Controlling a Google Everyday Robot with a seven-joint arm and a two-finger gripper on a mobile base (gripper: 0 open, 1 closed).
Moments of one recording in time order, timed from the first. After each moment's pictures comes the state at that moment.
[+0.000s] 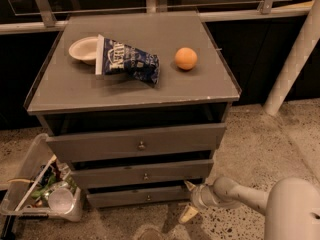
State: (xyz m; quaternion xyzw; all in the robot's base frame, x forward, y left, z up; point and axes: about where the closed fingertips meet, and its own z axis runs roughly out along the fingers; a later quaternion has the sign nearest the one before) arm 0.541 -0.132 0.214 -0.58 0.73 0.19 0.30
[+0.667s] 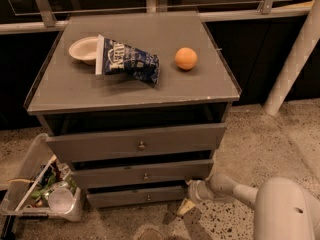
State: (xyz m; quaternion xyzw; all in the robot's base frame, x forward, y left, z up) arm 0.584 -0.128 0.192 -0.59 0.72 0.16 0.32
